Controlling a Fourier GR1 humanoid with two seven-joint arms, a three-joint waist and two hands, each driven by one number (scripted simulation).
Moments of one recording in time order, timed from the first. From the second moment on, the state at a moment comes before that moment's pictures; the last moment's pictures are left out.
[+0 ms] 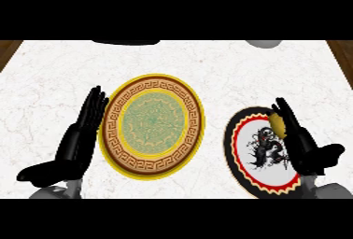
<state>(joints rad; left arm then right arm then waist) -0.07 0.30 -0.30 -1.66 0.23 0.27 -0.15 -0.08 -0.44 0.30 -1.40 -0.44 -0.20 -0.20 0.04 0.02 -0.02</state>
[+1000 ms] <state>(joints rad) 0.11 0.53 -0.15 -1.50 0.07 0.27 -0.14 -0.04 -0.48 -0.13 -1.70 -0.77 -0.13 -0.16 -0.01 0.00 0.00</state>
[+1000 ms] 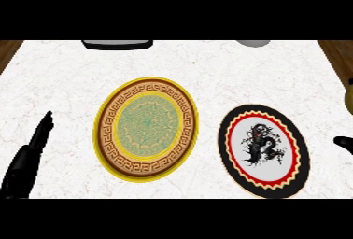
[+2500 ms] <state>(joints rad) 0.05 0.48 -0.09 -1.44 0.02 0.19 -0.15 -0.31 -0.87 0.12 -1.36 -0.36 0.47 0.23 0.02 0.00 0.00</state>
